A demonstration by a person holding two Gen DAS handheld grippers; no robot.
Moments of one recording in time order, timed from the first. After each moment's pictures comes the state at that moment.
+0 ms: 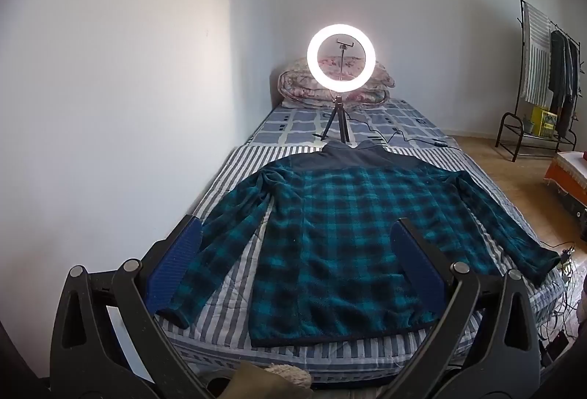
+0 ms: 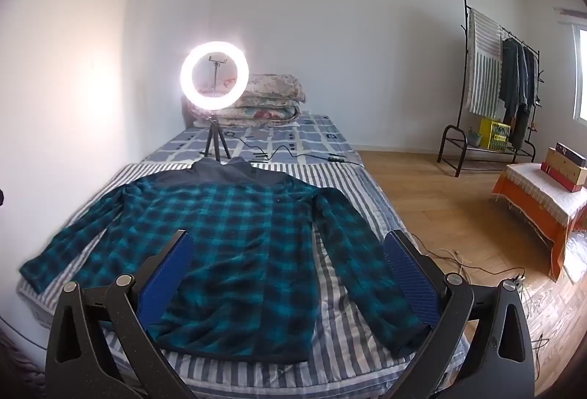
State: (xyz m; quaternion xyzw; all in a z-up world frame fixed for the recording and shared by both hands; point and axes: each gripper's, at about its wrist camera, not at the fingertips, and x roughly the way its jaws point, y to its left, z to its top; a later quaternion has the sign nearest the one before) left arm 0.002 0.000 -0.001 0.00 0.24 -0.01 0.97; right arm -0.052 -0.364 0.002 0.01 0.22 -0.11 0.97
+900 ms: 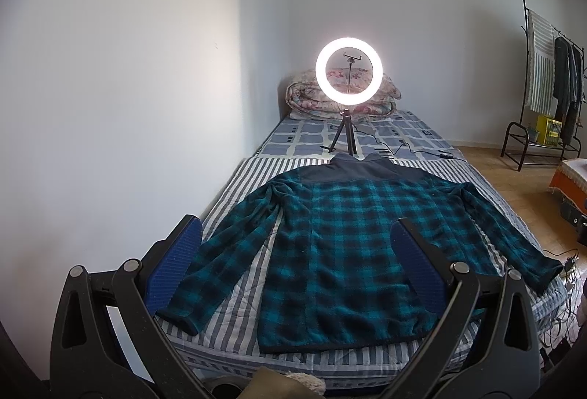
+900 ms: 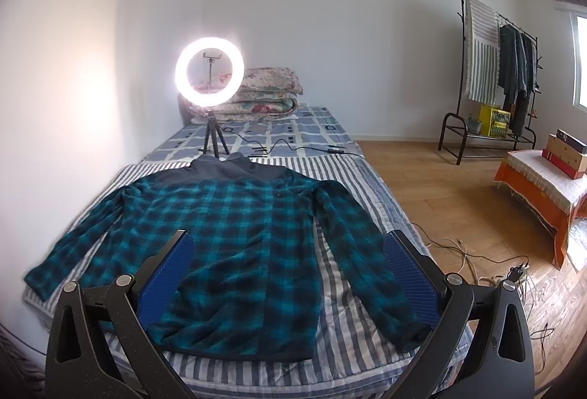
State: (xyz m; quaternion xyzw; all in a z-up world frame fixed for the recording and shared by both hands) left arm -0.008 0.005 0.020 0.01 0.21 0.01 0.98; right arm -0.044 -0.370 0.001 0.03 0.24 -0.11 0.96
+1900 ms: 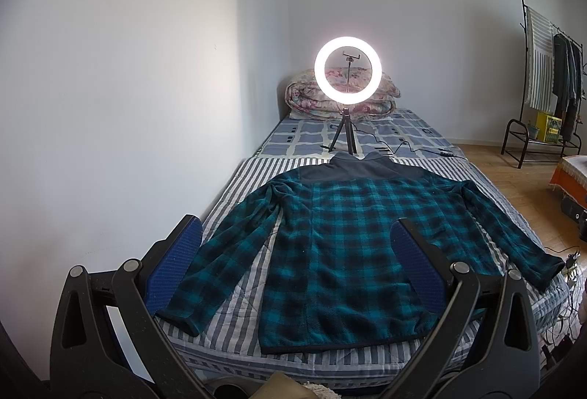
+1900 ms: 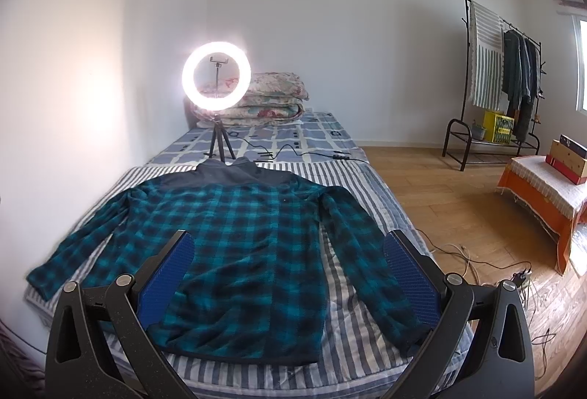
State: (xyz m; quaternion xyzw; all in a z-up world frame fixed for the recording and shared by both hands) left arm -0.008 0.008 0.017 0.00 0.21 0.01 0.98; right arm -0.045 -0.364 0.006 0.02 0.23 -0.10 0.97
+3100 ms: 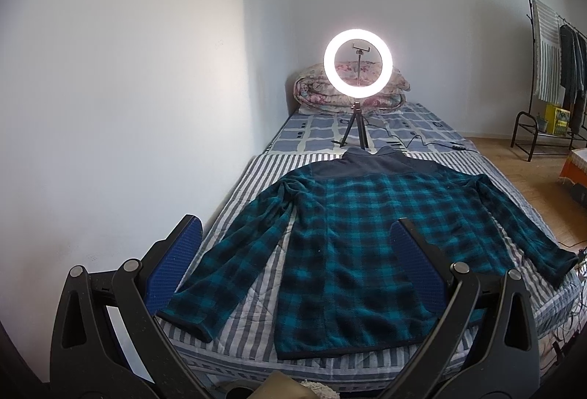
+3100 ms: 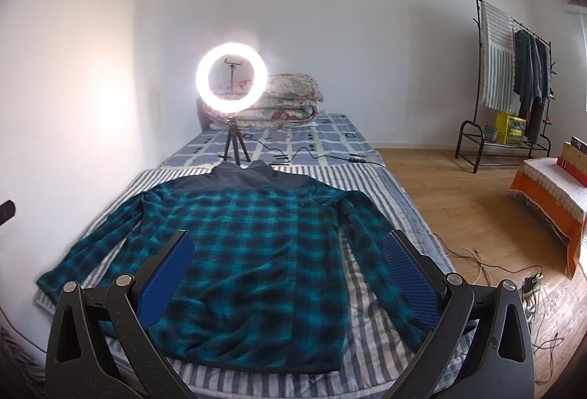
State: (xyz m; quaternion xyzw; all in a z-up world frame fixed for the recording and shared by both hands) left arm 0.008 0.023 0.009 0.02 0.22 0.03 0.97; right arm -0.029 -0.345 0.008 0.03 0.23 -0.07 0.97
